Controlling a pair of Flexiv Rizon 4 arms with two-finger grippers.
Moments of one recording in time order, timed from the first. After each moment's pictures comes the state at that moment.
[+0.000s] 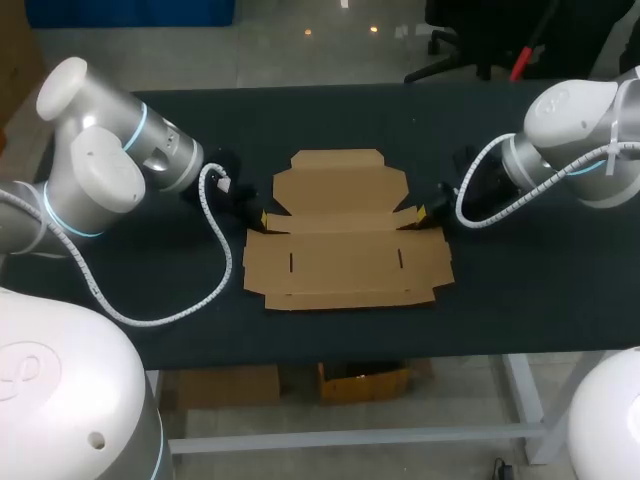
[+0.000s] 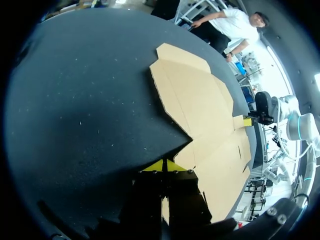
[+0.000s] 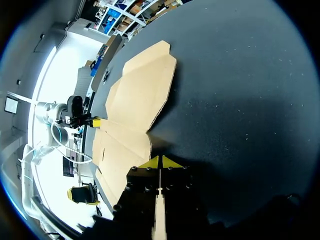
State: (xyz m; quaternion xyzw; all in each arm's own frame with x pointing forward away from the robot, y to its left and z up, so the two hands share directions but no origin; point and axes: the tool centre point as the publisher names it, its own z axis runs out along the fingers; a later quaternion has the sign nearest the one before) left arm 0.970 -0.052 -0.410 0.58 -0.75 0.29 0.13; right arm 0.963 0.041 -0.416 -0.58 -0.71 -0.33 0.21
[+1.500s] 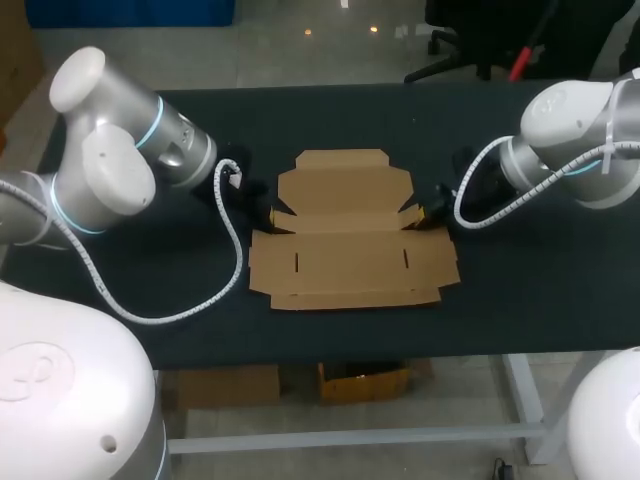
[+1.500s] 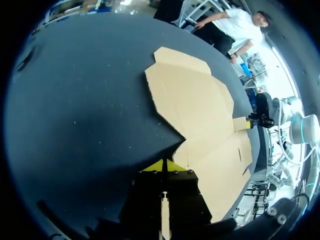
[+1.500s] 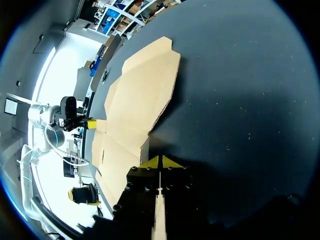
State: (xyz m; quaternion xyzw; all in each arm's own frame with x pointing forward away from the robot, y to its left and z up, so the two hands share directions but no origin) left arm 0.965 -0.065 -0.399 0.59 -0.75 0.28 0.11; right arm 0.963 0.043 -0.422 -0.59 -0.71 -0.33 0.21
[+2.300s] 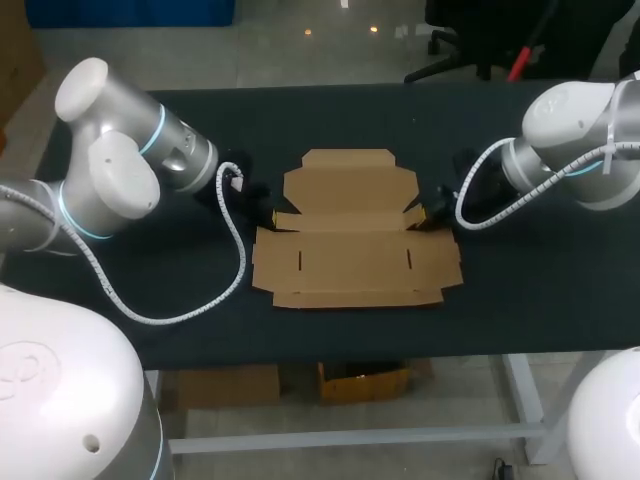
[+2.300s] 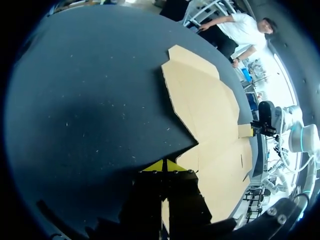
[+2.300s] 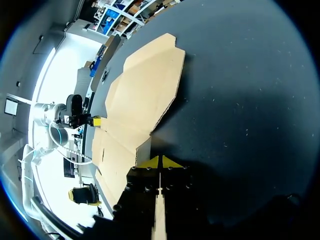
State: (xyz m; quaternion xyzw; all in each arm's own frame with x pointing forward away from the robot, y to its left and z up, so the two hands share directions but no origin) left arm 0.977 -0.066 -0.417 0.61 -0.73 0.28 0.12; right arm 0.961 0.040 -0.424 -0.59 -0.71 -0.33 0.21
